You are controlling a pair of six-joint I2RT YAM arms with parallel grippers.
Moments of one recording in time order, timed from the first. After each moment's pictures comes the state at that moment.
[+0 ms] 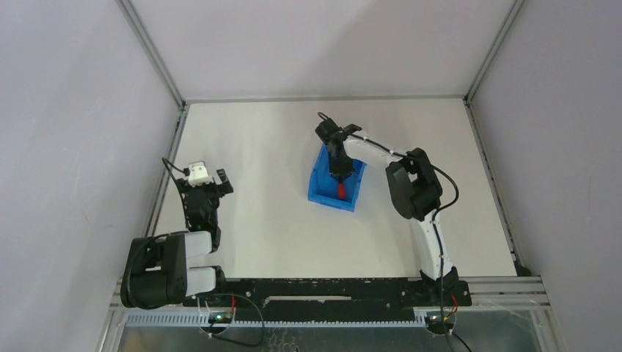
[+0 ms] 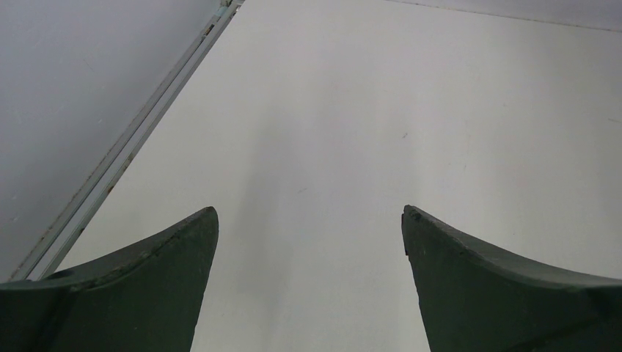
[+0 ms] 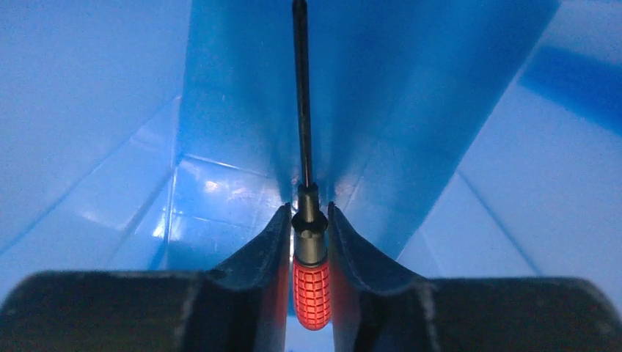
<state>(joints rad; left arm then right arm) 0.07 1.27 0.15 1.03 -0.17 -0.03 0.60 2.20 1.76 -0.91 0.20 0.57</state>
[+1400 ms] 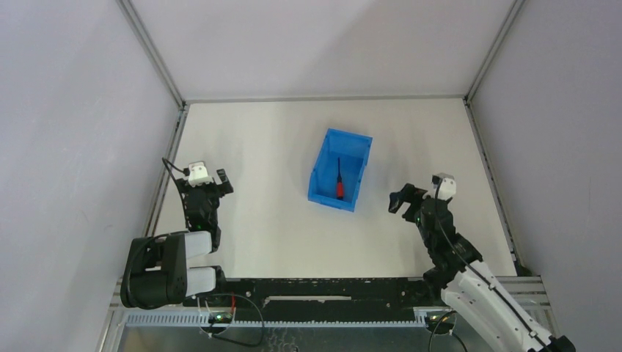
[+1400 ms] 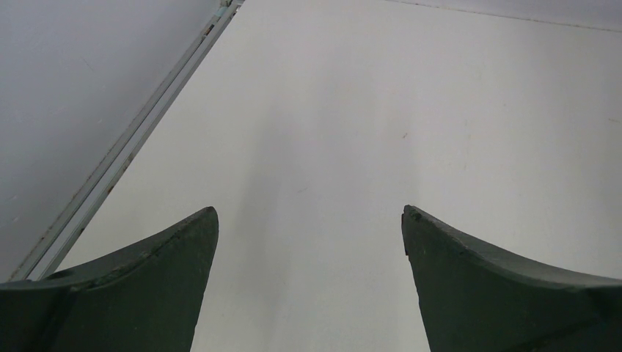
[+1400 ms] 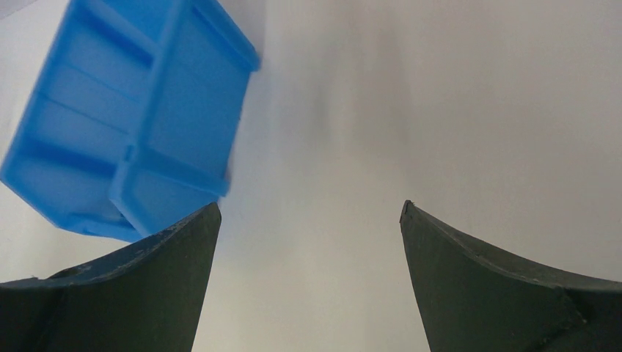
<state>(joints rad) 0.07 1.27 0.15 1.03 -0.17 -0.03 0.45 0.54 0.37 -0.27 0.37 0.54</state>
